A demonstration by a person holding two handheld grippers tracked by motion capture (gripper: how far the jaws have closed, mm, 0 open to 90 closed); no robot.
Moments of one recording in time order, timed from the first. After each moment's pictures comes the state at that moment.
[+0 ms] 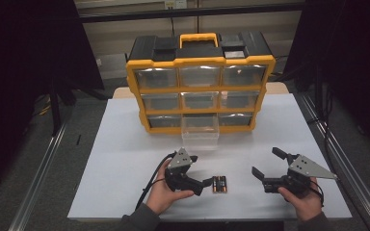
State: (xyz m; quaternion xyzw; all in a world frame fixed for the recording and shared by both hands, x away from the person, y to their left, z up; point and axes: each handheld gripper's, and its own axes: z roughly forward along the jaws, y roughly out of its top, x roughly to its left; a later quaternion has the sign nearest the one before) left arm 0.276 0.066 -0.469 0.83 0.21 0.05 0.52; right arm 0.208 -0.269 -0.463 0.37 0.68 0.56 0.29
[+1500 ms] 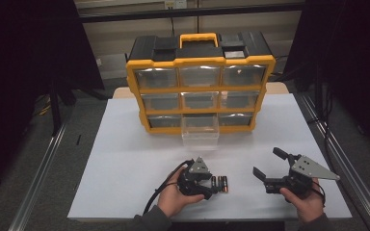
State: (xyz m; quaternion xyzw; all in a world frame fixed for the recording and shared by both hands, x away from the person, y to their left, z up) left arm 0.265 0.037 -0.482 0.89 0.20 0.01 0.40; right arm 0.205 -0.271 -0.460 0.37 0.67 0.57 0.29
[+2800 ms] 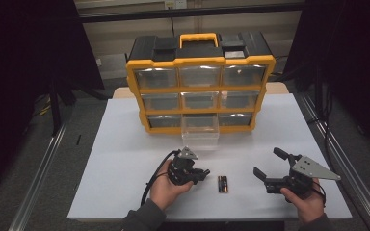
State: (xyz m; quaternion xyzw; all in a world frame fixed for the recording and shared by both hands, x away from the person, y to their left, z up) left arm 0.289 0.064 -0.454 0.88 0.29 -0.03 0.39; right arm 0.204 -0.272 -0.461 0.37 0.67 0.58 0.29
